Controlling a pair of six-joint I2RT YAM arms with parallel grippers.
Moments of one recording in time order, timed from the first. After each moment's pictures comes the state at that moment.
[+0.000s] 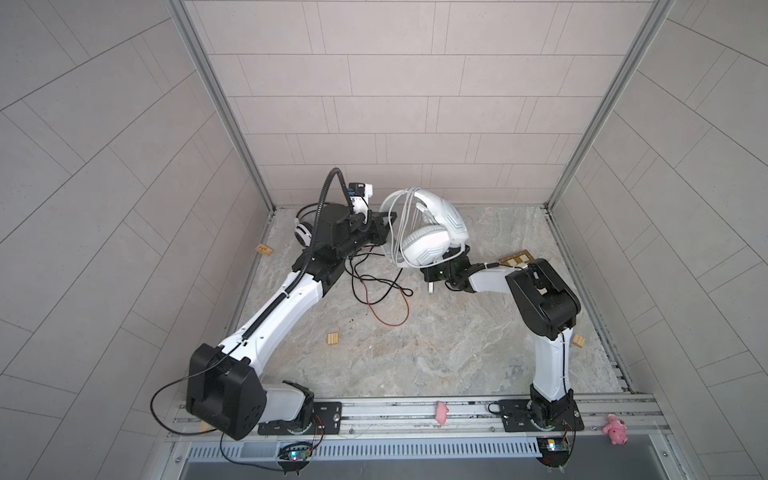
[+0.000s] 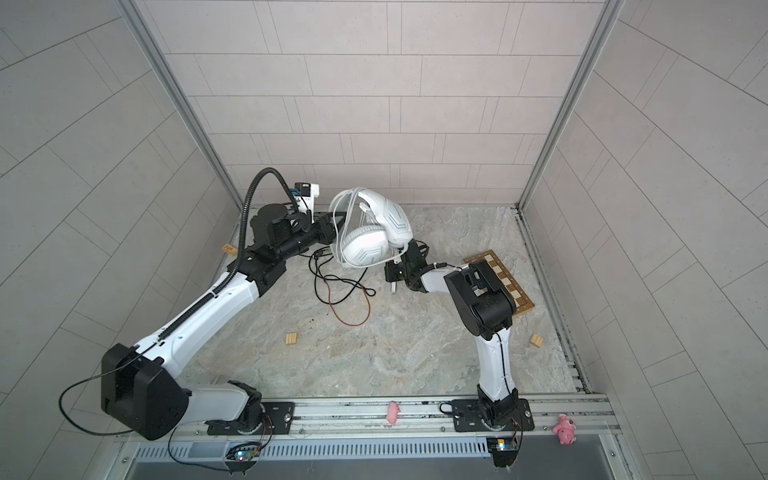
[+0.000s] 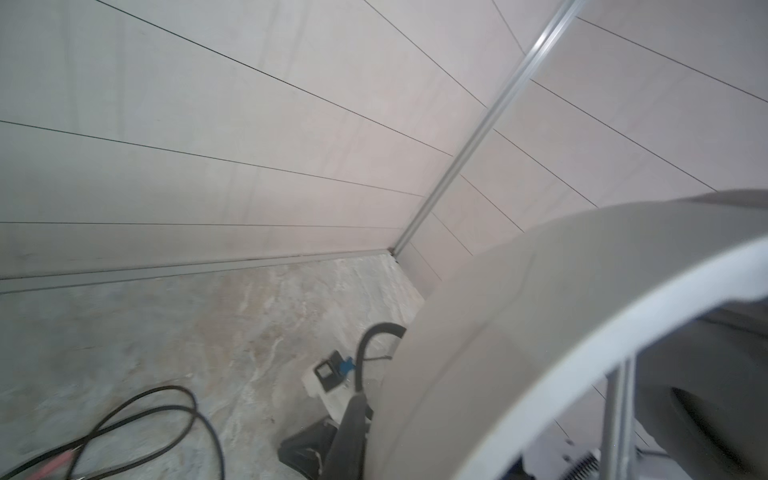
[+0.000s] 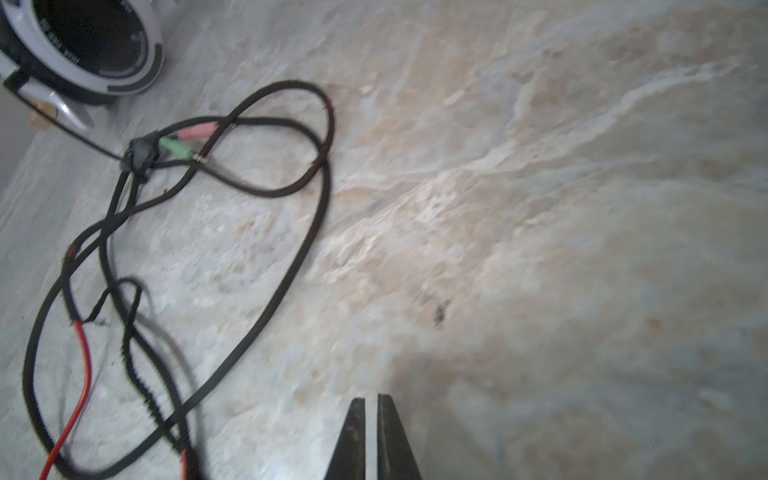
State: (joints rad) left arm -0.39 1.32 1.13 0.06 0.29 -0.48; right arm 0.47 1.98 1.09 0.19 -0.18 0.31
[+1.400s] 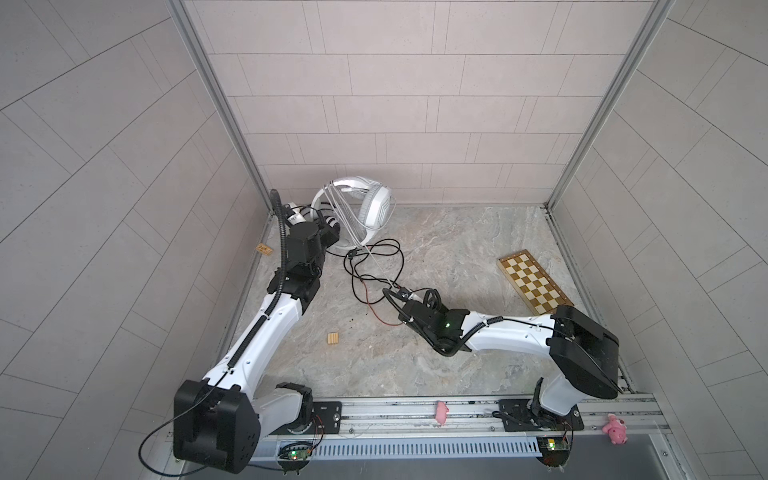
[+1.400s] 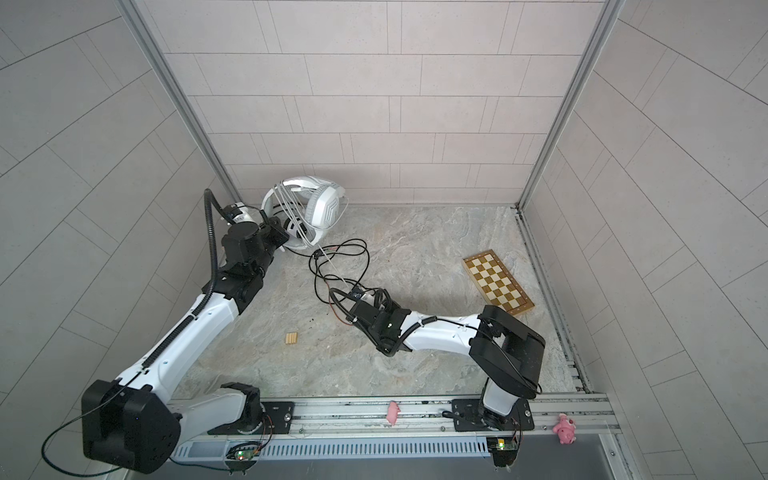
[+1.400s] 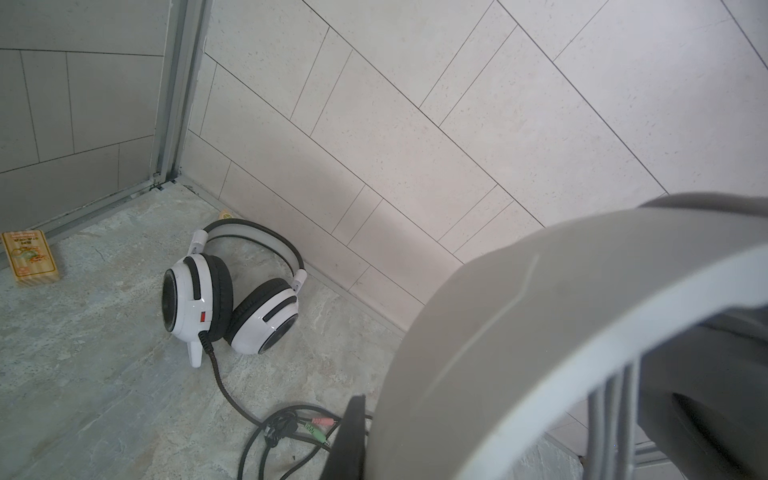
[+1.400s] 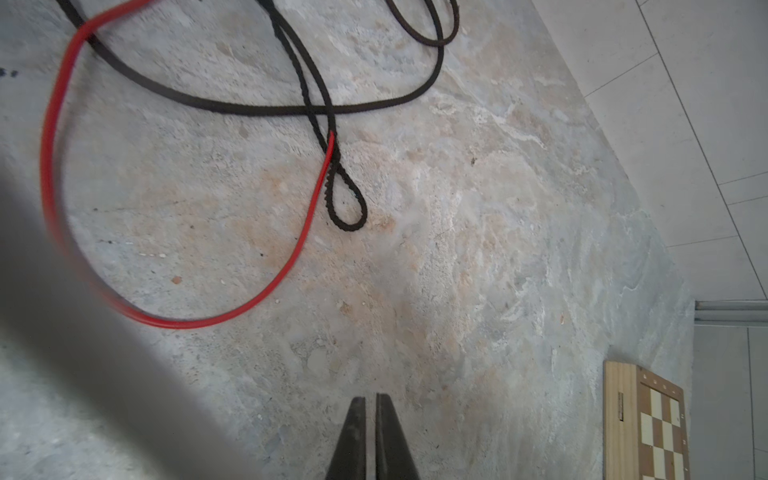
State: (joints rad) left arm -0.19 1.18 0.93 0.04 -0.27 -0.69; right arm 1.03 1.64 0.94 -0.34 0.65 0.09
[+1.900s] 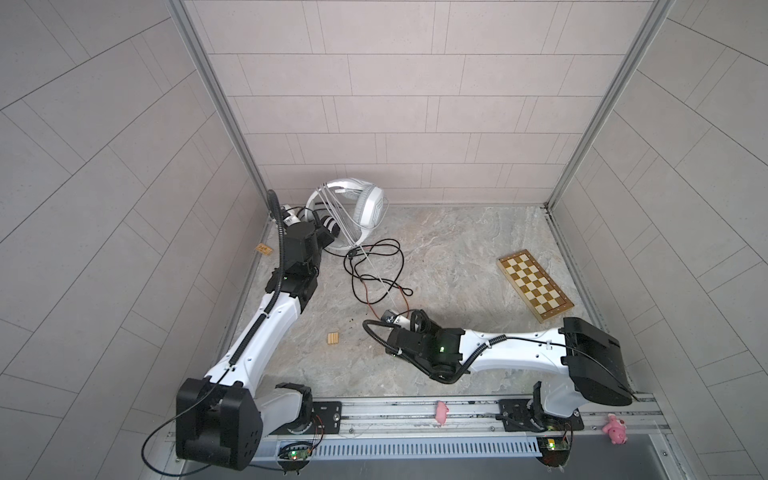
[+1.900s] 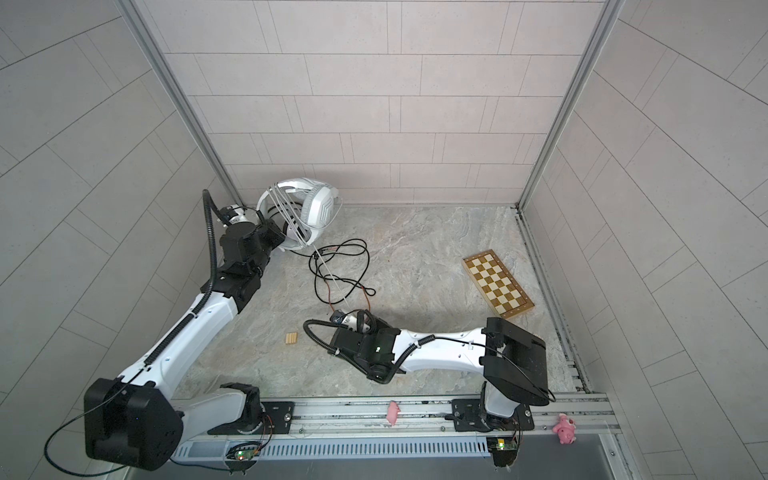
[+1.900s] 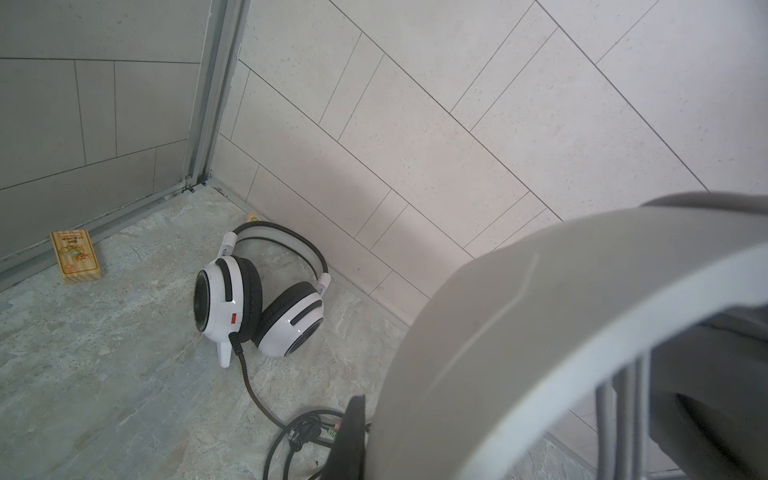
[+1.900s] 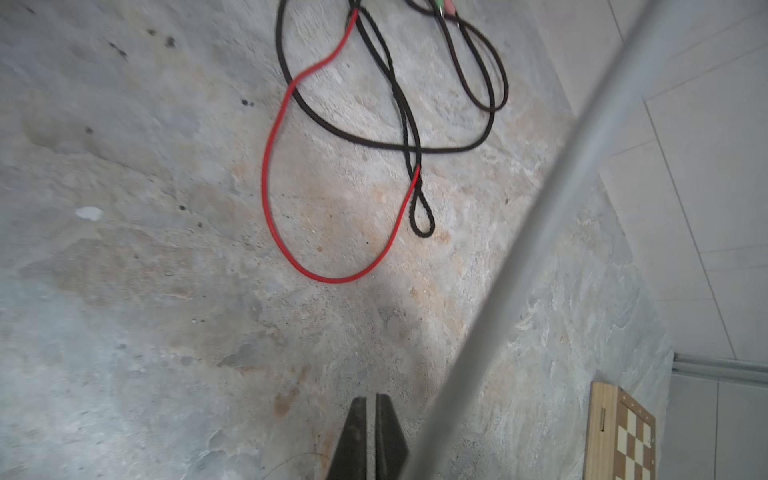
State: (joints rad) left arm -0.15 1.19 0.92 0.05 -0.29 -0.69; right arm 1.27 1.61 1.05 -0.54 0.70 0.14
